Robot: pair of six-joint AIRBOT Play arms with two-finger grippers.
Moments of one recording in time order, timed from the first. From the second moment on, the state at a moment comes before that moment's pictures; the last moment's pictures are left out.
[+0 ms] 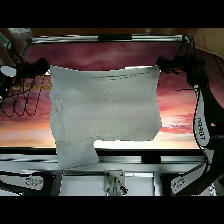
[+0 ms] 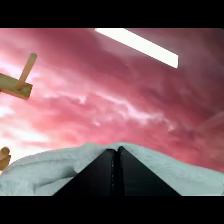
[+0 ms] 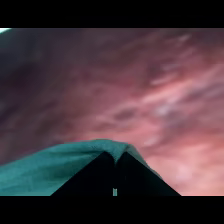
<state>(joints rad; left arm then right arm) 0.14 -1.61 1.45 0.85 -0.52 -1.36 -0.02 -1.80 1.74 1.82 -0.70 -1.41</state>
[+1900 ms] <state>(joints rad) 0.19 -1.73 1.44 1.15 -1.41 -1.20 -0.02 -1.86 1.67 1.67 -1.43 -1.51</state>
